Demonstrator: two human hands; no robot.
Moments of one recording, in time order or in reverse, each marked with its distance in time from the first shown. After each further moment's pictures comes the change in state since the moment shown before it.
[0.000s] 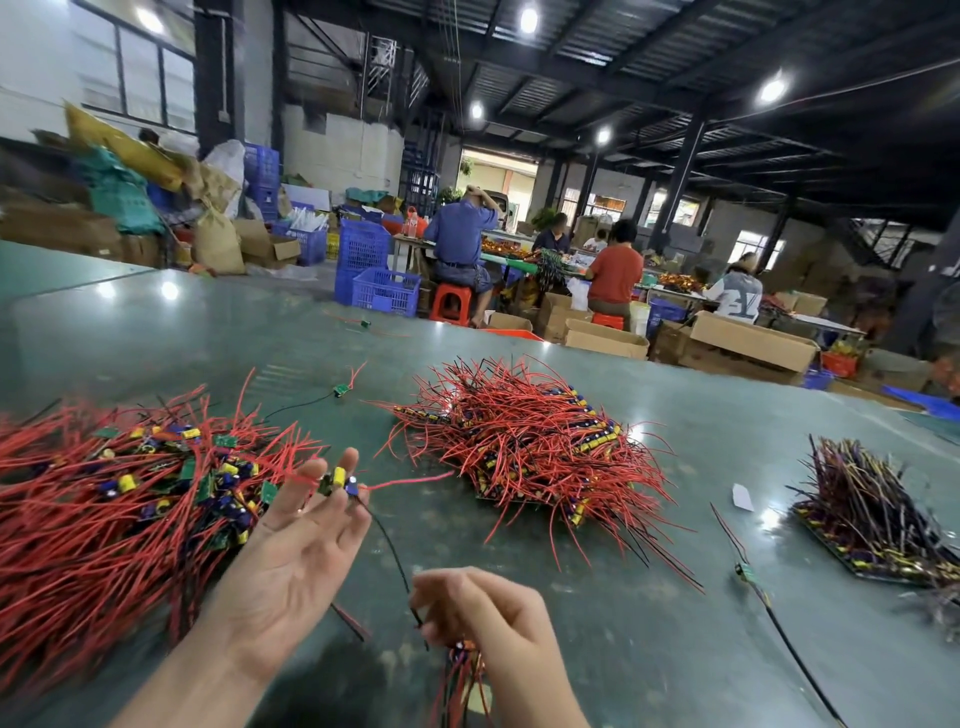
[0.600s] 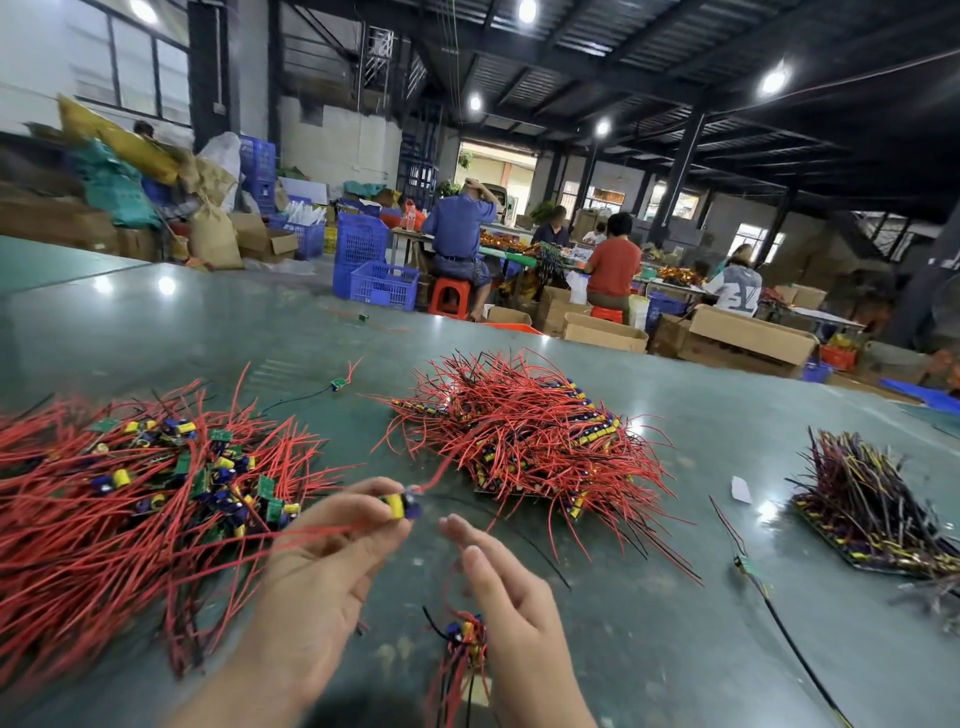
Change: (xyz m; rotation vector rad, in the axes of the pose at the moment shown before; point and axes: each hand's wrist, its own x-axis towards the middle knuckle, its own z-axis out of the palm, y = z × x) left_hand -0.015 -0.028 0.006 0.404 -0.085 0.260; right_hand 0.003 0.004 -0.001 -0.250 0.222 -0.094
